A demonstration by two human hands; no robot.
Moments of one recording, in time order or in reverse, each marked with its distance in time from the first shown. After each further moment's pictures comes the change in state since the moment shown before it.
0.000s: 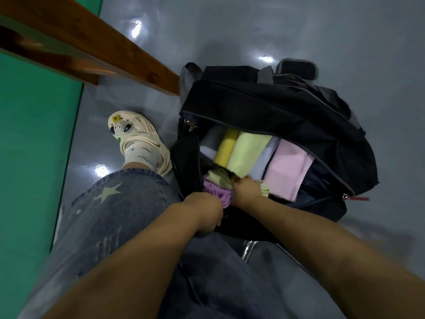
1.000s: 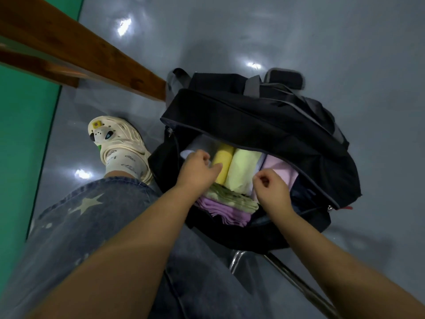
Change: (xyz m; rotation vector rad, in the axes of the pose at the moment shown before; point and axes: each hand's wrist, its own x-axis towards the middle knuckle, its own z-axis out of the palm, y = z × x) left_hand 0.053 -0.019 -0.051 -0.994 0.724 -0.299; right_hand -0.048 0.036 -0.080 0.805 0.376 0.377
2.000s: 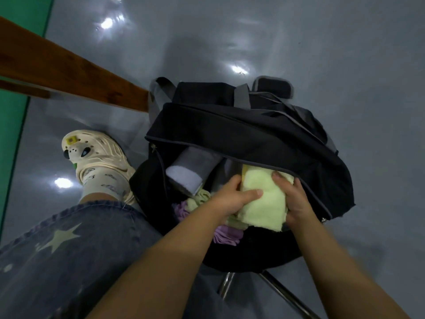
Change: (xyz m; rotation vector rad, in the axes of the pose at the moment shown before) left_hand 0.019 0.022 0.079 -0.569 -0.554 -0.122; right_hand 0.049 0.031 -0.034 0.990 -0.045 0.276
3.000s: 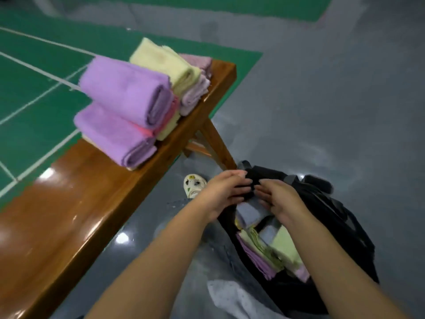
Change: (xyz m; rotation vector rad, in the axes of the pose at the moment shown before) left_hand -0.323 0.063 0.004 -0.289 0.404 0.569; right_hand -0.221 -0.096 0.143 -0.397 -0.416 -0.115
